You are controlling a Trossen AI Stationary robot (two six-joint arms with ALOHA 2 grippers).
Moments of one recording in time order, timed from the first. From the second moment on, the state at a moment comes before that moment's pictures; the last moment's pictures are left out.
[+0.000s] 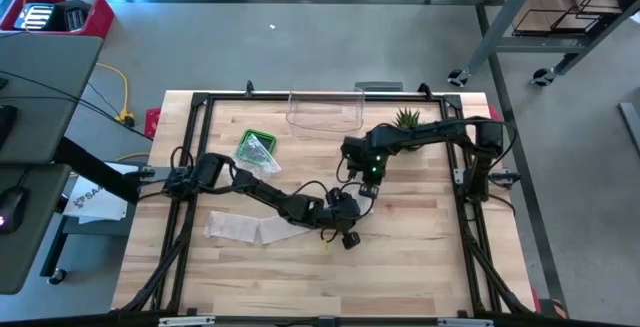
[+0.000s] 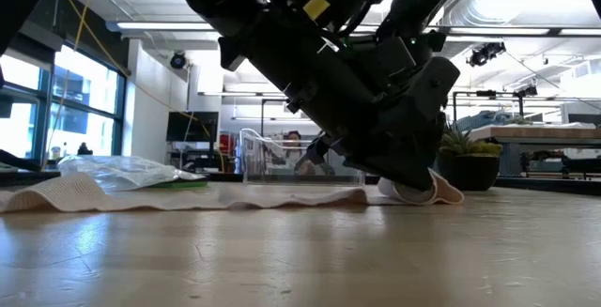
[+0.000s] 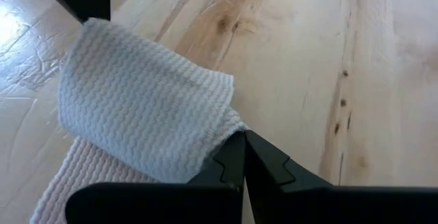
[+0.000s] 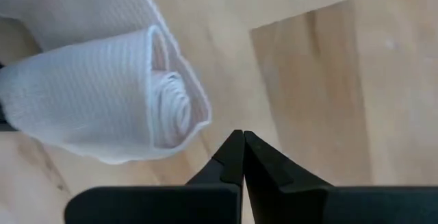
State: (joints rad) left arm -0.25 2.23 1.40 0.12 -0.38 -0.47; right arm -0.20 1.86 1.16 -0.88 -0.23 0.09
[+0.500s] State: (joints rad) left arm -0.23 2.23 1.40 0.13 -0.40 -0.46; right arm -0.11 1.86 1.16 -0.85 -0.26 0.19
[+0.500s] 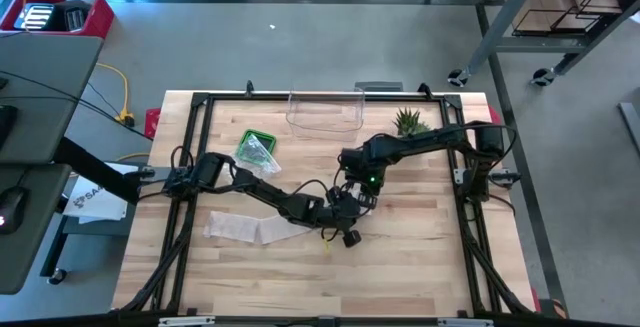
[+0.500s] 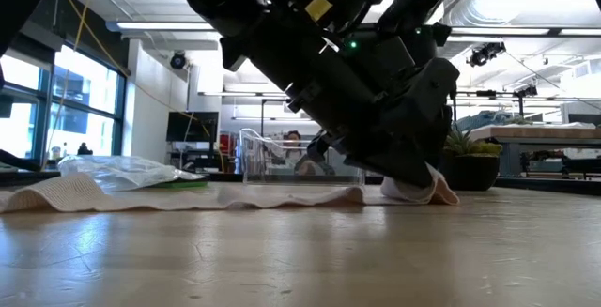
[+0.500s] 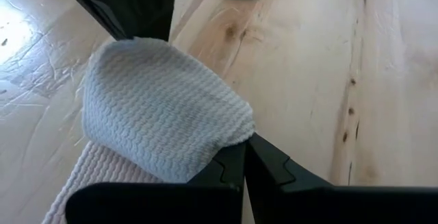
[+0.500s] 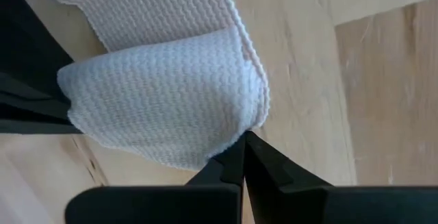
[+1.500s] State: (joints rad) left arm -0.25 2.01 1.26 -0.16 -0.35 -0.53; right arm -0.11 1.74 1.16 -0.74 -0.39 0.28
